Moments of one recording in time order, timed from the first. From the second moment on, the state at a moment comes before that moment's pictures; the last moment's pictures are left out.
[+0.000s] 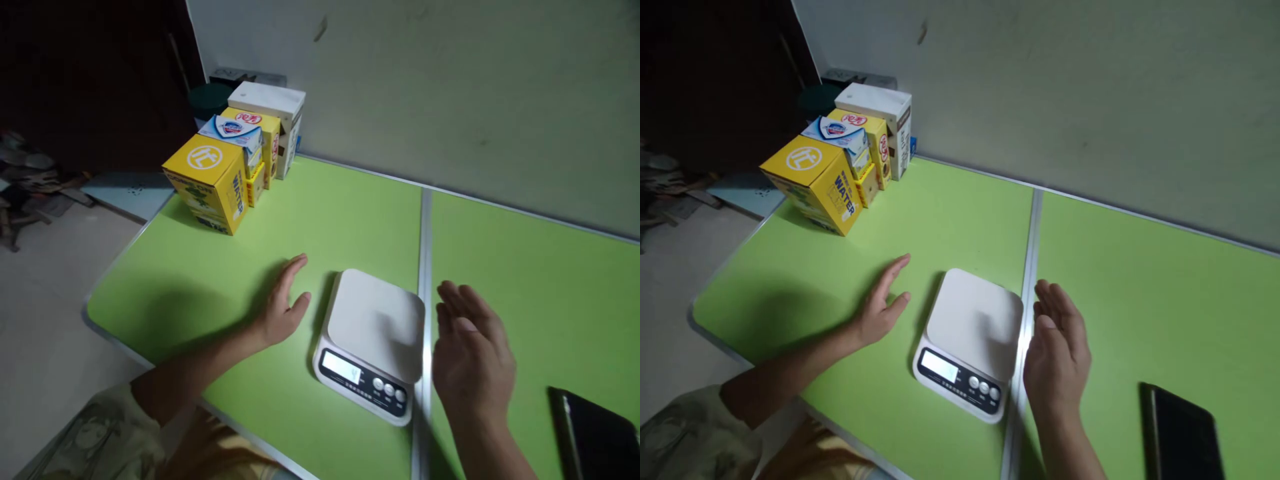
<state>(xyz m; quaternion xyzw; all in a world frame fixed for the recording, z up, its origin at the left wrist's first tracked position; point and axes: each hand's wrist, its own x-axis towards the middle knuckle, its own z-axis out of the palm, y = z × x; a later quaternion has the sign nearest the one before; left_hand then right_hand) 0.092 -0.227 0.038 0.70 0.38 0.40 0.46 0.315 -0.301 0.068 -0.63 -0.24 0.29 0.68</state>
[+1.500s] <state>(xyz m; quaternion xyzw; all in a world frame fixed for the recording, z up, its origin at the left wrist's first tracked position) 0.014 -0.218 0.102 0.77 0.35 0.39 0.35 0.259 -0.239 0.172 -0.53 -0.68 0.29 0.41</state>
